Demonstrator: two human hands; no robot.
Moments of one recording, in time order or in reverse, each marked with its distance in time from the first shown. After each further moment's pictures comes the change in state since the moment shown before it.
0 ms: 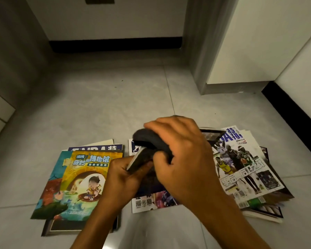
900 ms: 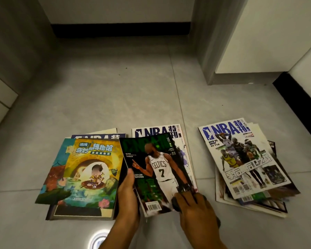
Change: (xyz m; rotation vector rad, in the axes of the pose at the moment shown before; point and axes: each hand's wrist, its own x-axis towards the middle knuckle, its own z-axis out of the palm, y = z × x) left_hand -0.056 -0.081 0.045 -0.714 0.401 -0.863; right_hand -0.181 0.110 0.095 -0.449 -0.667 0.282
